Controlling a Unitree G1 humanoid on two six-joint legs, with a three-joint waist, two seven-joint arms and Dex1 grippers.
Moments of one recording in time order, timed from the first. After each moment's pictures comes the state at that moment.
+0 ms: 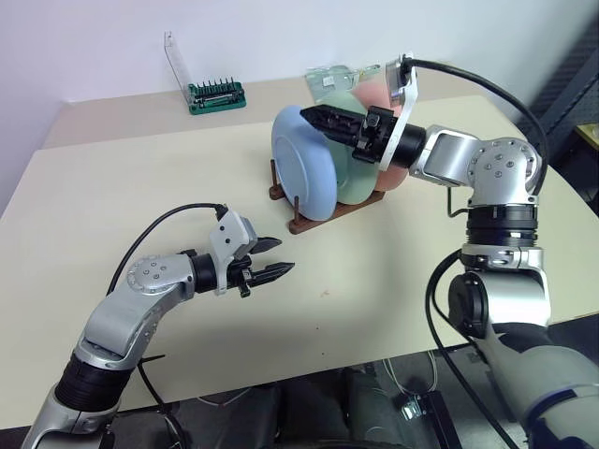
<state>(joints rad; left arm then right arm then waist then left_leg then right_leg) -0.25 0.62 -0.11 -0.44 -0.44 0.60 -0.78 -1.07 -0.40 -0.14 0.26 0.89 1.11 0.56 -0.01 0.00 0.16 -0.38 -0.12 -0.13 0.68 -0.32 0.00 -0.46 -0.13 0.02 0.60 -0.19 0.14</state>
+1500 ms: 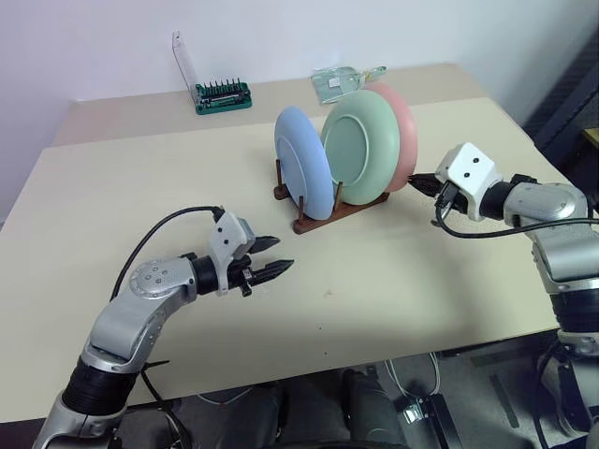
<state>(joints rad) -0.22 0.56 -0.10 -0.41 -0.43 0.56 -0.76 -0.57 -0.84 0.03 0.07 0.13 0.23 0.87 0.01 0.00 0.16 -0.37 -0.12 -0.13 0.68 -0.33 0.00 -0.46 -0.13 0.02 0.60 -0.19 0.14</state>
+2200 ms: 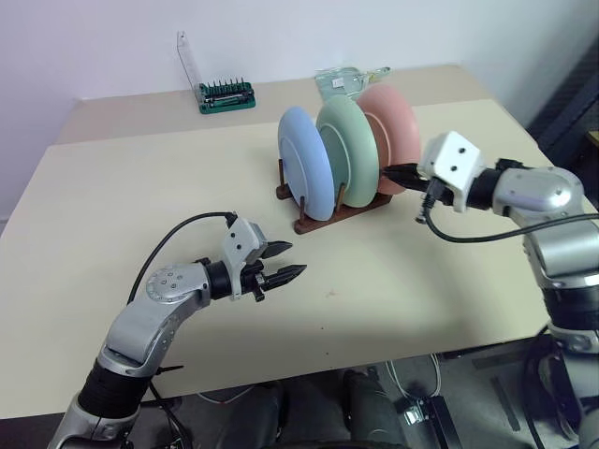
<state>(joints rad) -0.21 0.52 -0.14 -0.41 -0.41 0.56 -0.72 -0.54 -0.86 -0.03 -0.10 0.17 0.29 0.93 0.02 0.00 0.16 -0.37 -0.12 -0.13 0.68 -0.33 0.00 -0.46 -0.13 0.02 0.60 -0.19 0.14</state>
